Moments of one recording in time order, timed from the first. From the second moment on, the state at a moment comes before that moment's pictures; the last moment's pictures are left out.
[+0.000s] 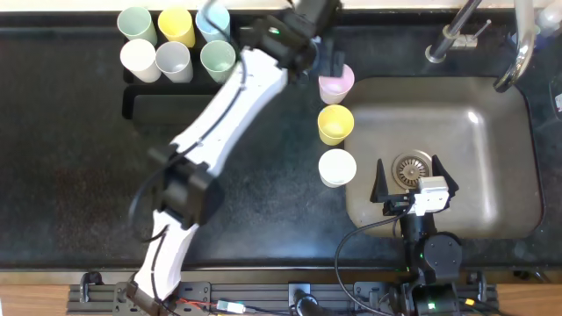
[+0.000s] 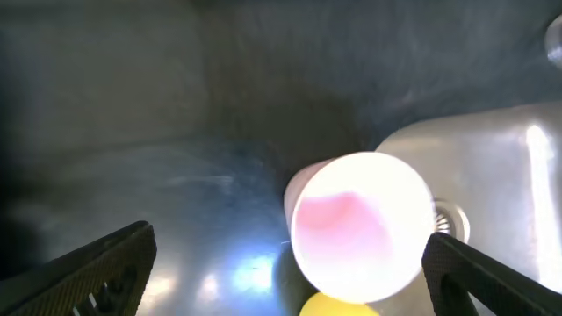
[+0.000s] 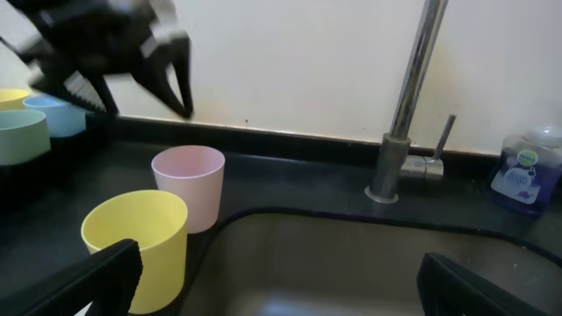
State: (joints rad) left arm -0.62 2.32 2.32 -1.03 -0.05 -0.50; right arm 0.12 0.02 0.02 -0.01 0.04 -0.04
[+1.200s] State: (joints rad) left arm -0.64 2.43 2.33 -1.06 -0.12 -0.55; right arm 0.12 0.02 0.02 -0.01 0.04 -0.04
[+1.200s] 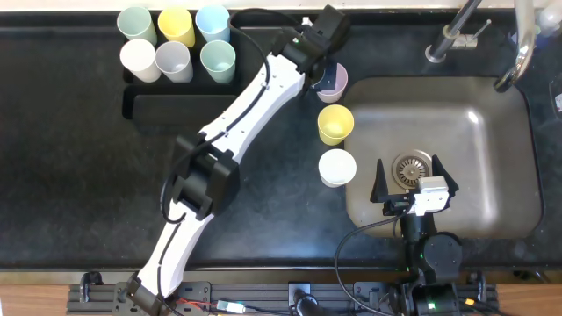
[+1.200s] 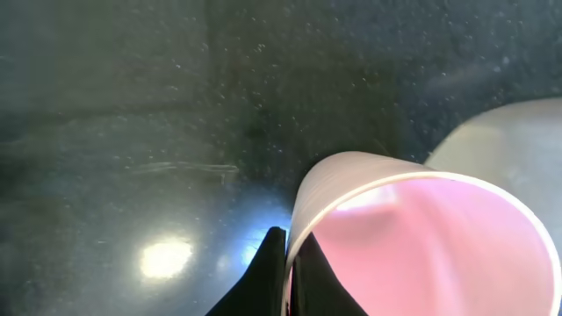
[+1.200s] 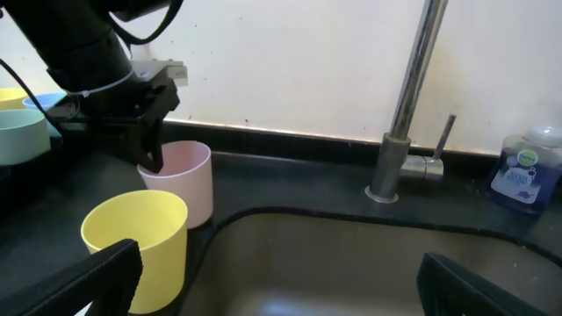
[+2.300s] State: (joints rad) left arm 0.09 1.65 1.52 -1.06 -0.28 -1.18; right arm 0.12 0.02 0.02 -0.01 0.04 -0.04
